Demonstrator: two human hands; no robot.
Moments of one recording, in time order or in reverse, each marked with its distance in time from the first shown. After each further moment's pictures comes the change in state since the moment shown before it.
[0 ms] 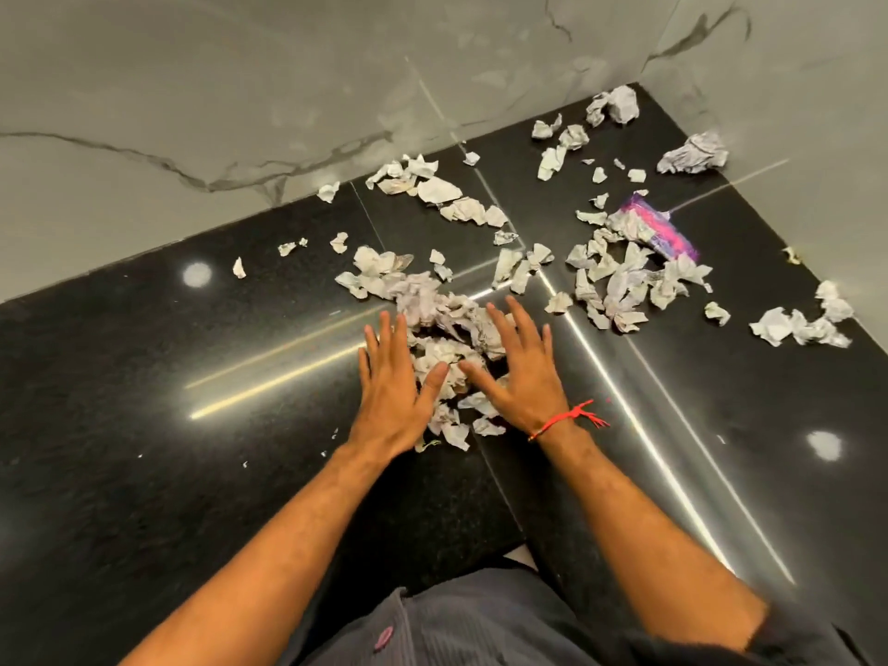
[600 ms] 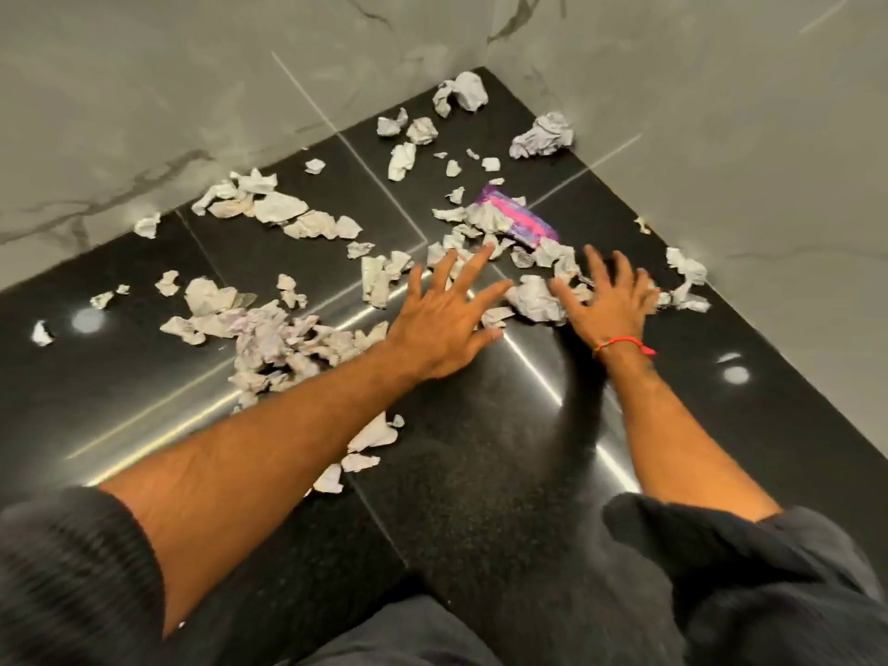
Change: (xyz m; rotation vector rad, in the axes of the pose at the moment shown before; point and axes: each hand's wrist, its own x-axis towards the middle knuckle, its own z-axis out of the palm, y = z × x) left_hand 0.118 0.192 0.074 0.555 -0.235 0.614; right_hand 0.014 0.230 -0.153 -0.332 0.230 0.631
